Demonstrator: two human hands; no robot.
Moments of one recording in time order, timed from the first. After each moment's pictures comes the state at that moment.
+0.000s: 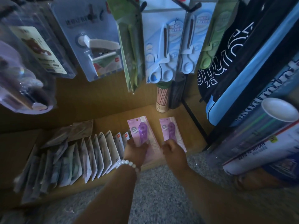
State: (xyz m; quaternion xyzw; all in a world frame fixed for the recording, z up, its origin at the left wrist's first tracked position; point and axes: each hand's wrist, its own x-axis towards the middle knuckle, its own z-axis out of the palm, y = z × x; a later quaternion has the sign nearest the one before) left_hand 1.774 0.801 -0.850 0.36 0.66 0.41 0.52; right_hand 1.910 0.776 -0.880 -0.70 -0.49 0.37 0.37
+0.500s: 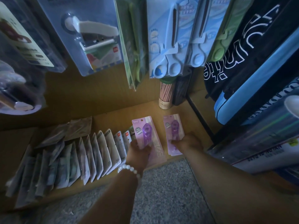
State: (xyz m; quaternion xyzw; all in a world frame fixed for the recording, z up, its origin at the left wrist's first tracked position) left_hand 1.770 0.806 -0.879 0.40 0.65 0.38 0.52; right_hand 1.956 0.839 -0.899 -0.86 -0.38 0.32 0.10
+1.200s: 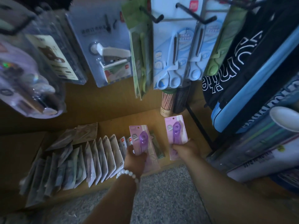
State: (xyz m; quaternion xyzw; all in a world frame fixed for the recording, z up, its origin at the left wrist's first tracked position) left_hand 1.757 0.798 -0.863 0.31 0.68 0.40 0.53; right_hand 1.941 0.818 -0.867 -0.80 -0.30 0.42 0.31
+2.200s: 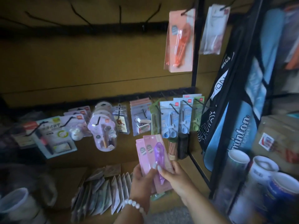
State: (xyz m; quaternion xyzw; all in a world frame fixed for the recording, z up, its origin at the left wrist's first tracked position) left_hand 1.751 0.671 -0.659 0.31 0.53 0.54 0.57; right_hand 1.873 0.678 -0.649 -0.52 -0.45 0.56 0.47
